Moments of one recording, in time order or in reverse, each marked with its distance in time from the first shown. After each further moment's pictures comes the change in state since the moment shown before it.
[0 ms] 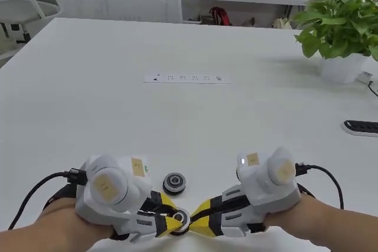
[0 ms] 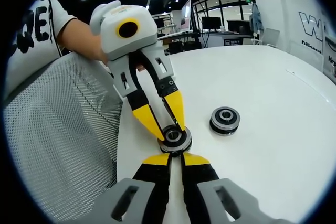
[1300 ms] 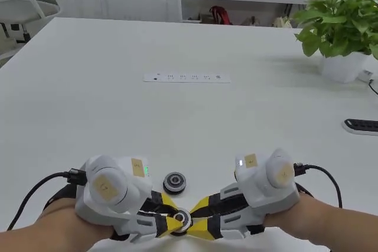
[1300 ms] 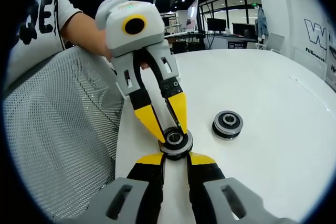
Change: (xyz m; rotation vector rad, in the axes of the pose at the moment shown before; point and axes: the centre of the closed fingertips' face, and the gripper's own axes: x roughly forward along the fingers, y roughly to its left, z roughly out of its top) left arm 0.000 -0.001 0.000 0.005 -0.003 -0.008; right arm 0.003 0.002 0.001 -0.056 0.004 0.005
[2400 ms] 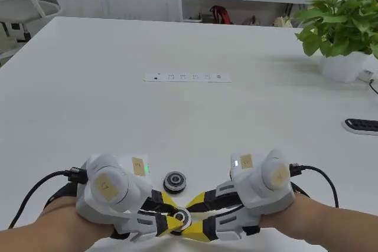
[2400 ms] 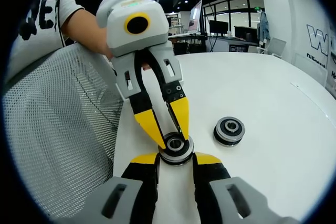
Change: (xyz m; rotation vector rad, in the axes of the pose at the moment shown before) left arm 0.000 0.000 0.000 0.005 0.004 -0.001; right arm 0.005 0.001 0.005 -0.038 -0.007 -0.010
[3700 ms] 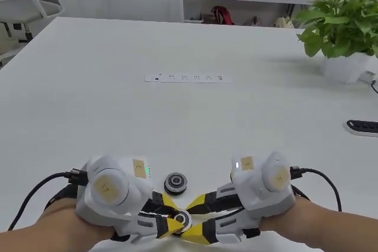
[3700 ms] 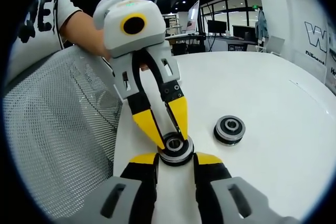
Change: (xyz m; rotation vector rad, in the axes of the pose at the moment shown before) left arm 0.000 0.000 0.000 0.002 0.002 -0.002; right arm 0.002 0.000 -0.001 0.022 -0.007 0.000
